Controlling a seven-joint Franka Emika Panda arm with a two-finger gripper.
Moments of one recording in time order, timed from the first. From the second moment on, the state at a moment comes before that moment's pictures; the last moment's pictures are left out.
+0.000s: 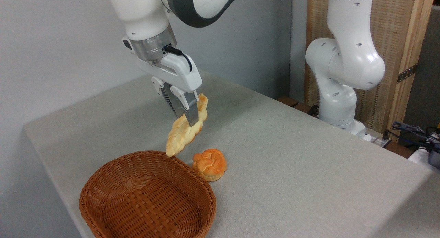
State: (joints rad) arm -0.17 -0.02 -0.02 -1.82 -0.09 1.62 0.52
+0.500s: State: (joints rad) arm -0.20 0.00 -0.06 -1.85 -0.09 1.61 0.53
